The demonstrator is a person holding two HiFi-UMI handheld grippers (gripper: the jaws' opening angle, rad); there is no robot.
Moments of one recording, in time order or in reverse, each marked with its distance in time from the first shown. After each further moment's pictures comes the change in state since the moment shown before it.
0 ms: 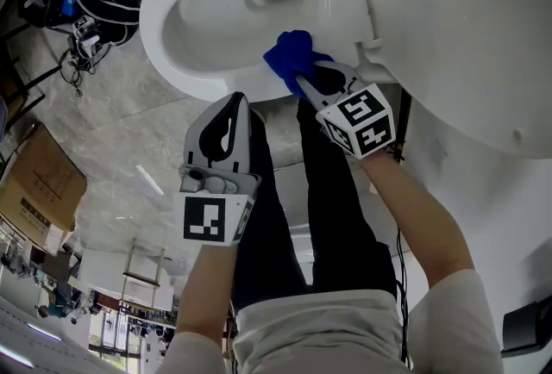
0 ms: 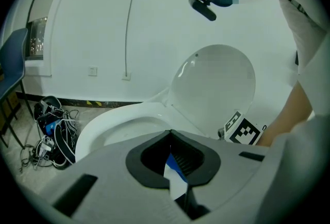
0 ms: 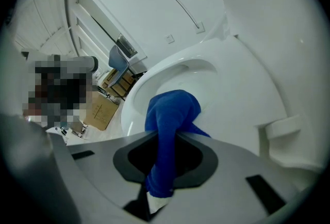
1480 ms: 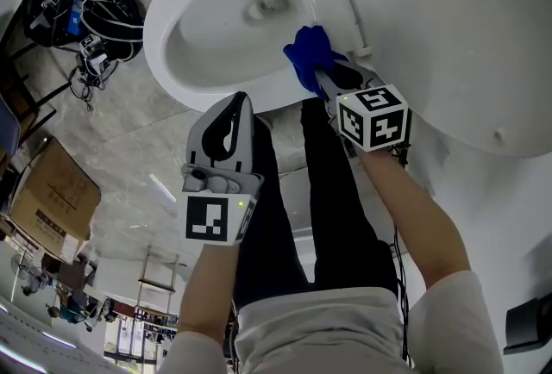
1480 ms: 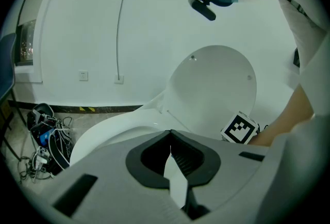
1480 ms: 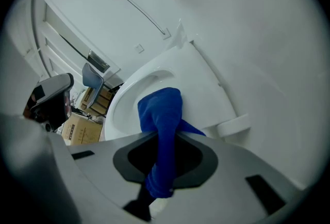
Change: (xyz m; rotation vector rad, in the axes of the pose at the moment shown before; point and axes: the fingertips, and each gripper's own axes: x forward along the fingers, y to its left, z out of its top) left arm 0.023 -0.009 0.033 0.053 0.002 -0.044; right arm -0.030 -0.057 0.012 0.277 -0.050 -0.167
